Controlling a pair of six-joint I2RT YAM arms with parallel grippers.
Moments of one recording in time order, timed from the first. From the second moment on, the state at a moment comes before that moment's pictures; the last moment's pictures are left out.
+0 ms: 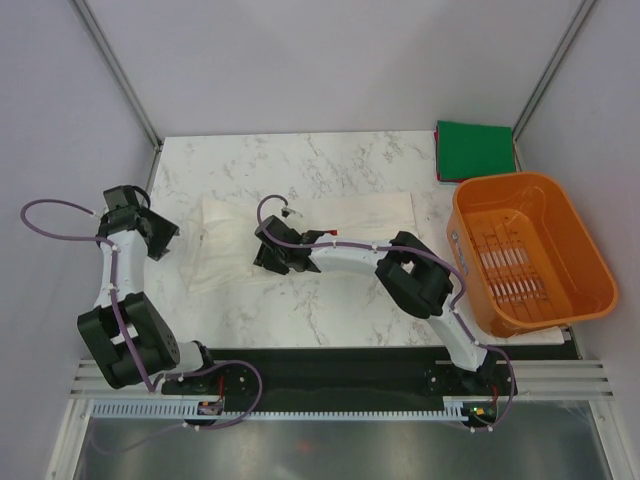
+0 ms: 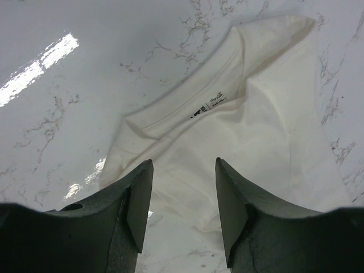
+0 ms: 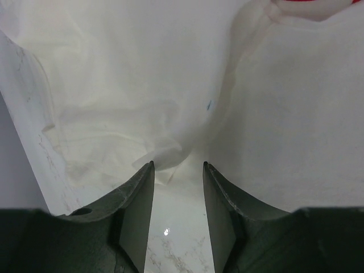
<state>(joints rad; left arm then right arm) 0.41 1.34 1.02 -0.63 0.01 -0.65 1.01 2.23 1.66 -0.25 0.18 1.22</state>
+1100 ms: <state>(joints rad) 0.41 1.35 0.99 -0.62 0.01 -0.64 1.04 2.24 1.71 -0.24 0.21 1.24</state>
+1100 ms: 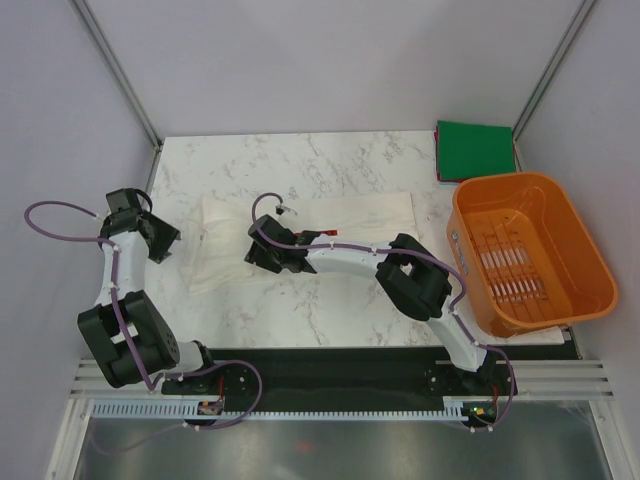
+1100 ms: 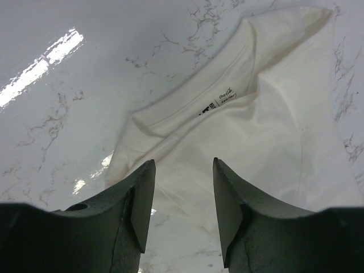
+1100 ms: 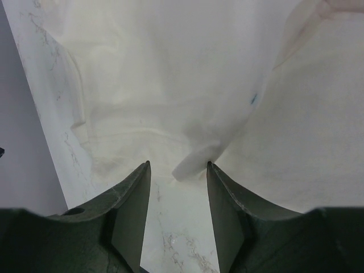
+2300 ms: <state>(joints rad) 0.41 1.28 0.89 -0.65 0.02 -0.70 1.05 2.26 1.70 -0.31 0.24 1.27</state>
